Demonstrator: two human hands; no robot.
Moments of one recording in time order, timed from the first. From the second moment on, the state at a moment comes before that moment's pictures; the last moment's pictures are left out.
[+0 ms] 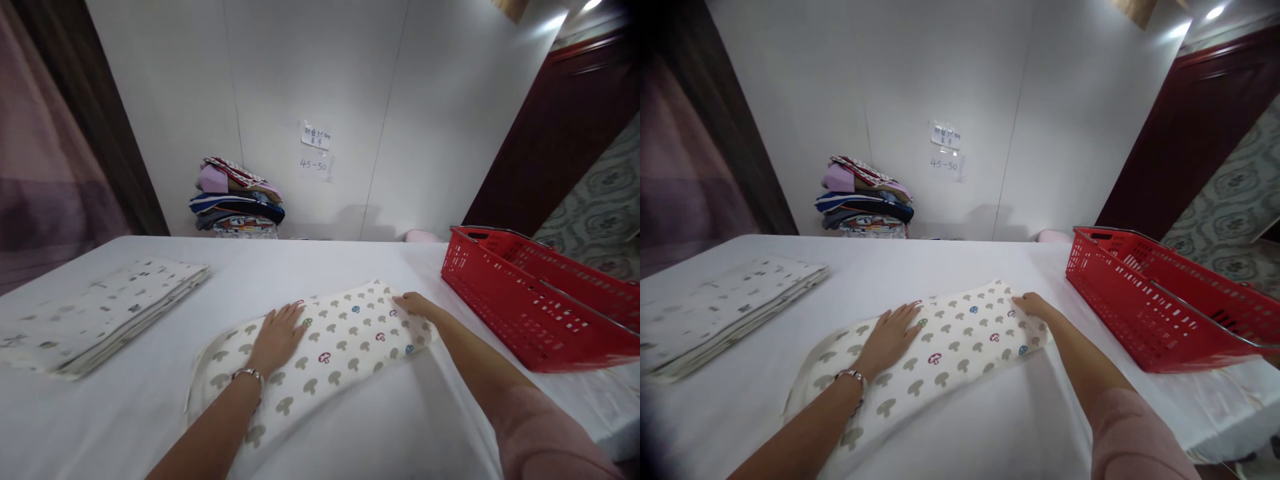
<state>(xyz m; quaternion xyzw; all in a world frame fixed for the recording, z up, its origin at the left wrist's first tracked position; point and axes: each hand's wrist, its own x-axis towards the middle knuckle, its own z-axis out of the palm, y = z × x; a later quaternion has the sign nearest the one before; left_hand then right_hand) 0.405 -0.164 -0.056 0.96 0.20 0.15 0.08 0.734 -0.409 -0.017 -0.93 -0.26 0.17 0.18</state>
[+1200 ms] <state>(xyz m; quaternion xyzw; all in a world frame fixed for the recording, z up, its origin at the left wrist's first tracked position) 0.405 -0.163 -0.055 0.96 0.20 0.15 0.08 0.742 -0.359 -0.035 -0.91 -0.21 0.11 0.33</state>
